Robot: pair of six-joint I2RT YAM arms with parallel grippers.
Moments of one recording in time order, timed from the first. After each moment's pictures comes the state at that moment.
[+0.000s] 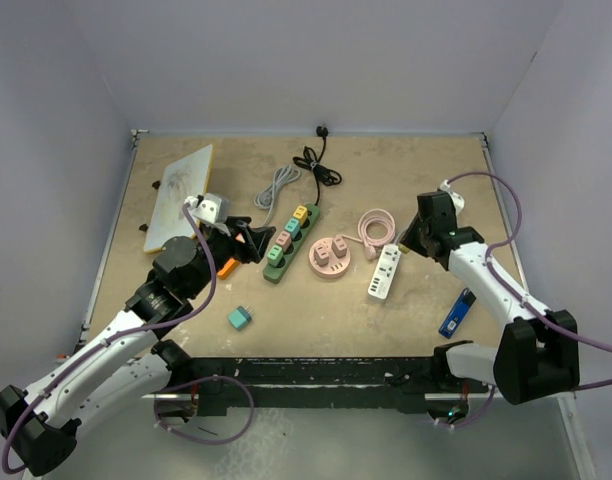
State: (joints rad) left arm -0.68 0.73 0.62 0.09 -0.09 -0.29; right arm 0.22 1.24 0.83 -0.49 0.23 0.68
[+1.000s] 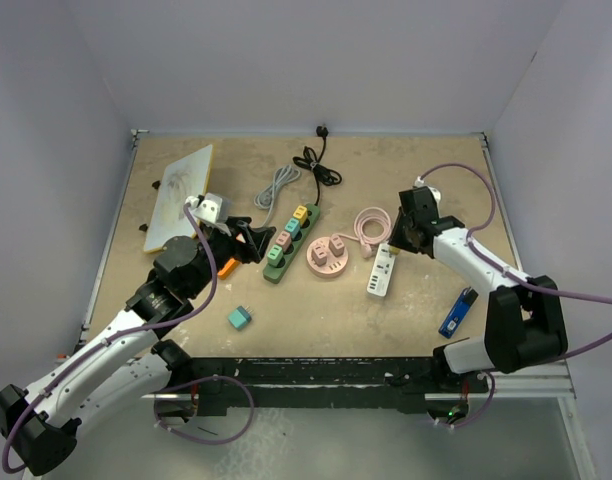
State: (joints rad) left arm -0.68 0.73 0.62 0.09 -0.09 -0.29; right arm 0.28 1.41 0.89 -0.45 0.20 0.55
